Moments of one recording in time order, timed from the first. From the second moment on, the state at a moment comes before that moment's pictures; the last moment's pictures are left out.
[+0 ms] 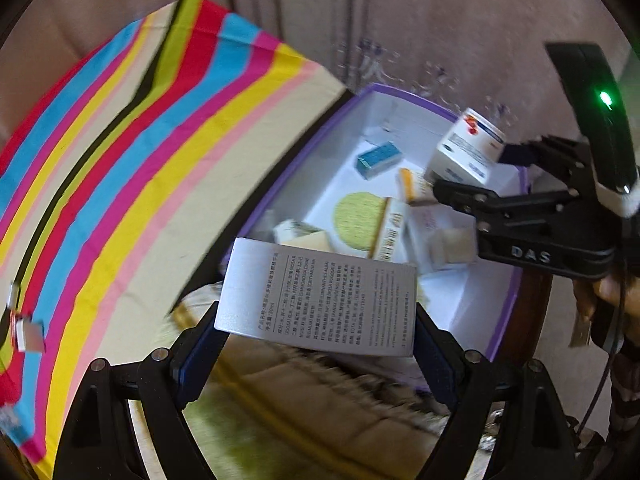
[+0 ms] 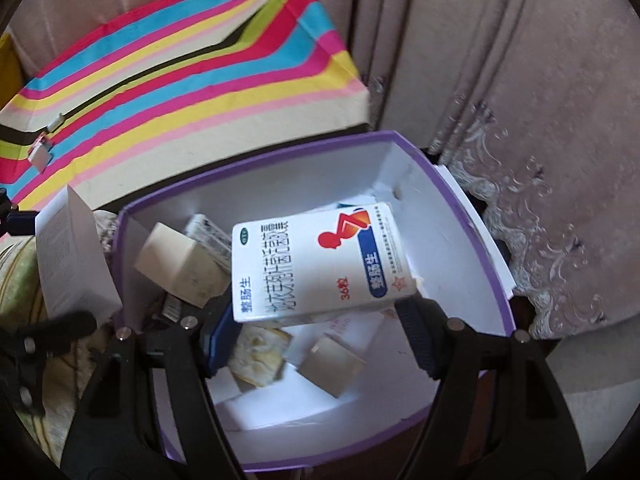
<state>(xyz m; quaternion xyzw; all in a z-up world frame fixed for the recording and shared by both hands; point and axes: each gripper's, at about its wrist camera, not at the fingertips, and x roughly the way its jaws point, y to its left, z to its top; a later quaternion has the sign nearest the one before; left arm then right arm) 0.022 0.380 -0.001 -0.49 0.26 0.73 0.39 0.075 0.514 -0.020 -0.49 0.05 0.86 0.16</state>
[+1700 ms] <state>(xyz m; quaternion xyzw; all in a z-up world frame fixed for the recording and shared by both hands) -0.088 0.181 0.006 -0.55 0.07 0.80 0.24 0.017 0.381 0.004 -0.49 0.02 0.87 -0.02</state>
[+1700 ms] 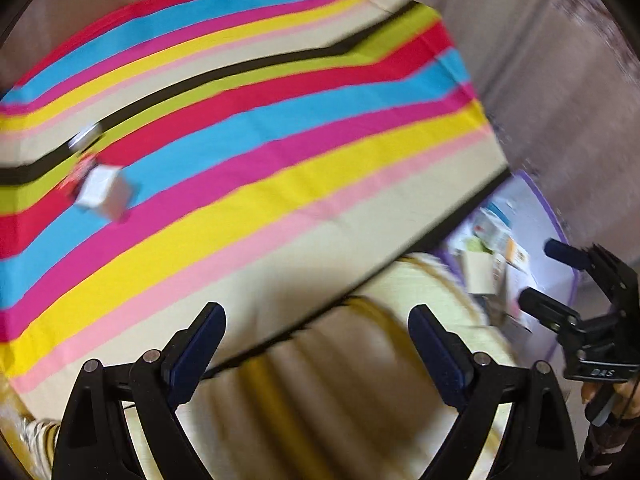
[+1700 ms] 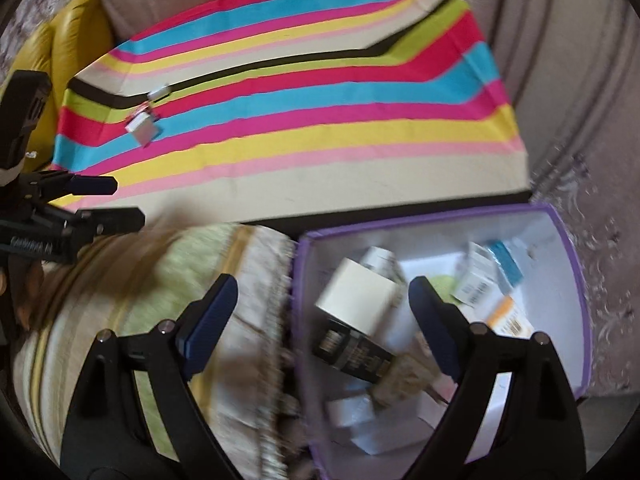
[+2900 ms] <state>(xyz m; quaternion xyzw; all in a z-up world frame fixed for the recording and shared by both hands) -0.211 -0.062 -0.005 -0.52 -0.17 0.83 0.02 -0.197 0.099 -0.032 -0.46 -0.14 0.85 -0.22</state>
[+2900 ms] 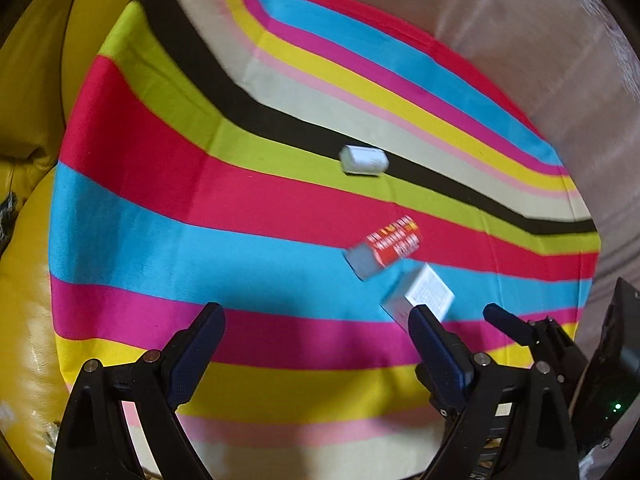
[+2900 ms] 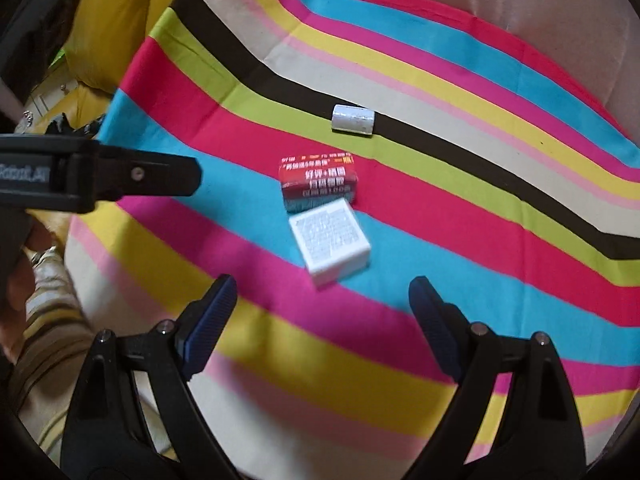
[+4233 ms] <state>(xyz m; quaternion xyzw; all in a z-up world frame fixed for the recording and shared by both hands) -0.293 0.027 -0.041 -0.53 -0.20 0.82 -0.12 -0.231 0.192 -0.060 -0.45 0.00 0.89 -0.07</state>
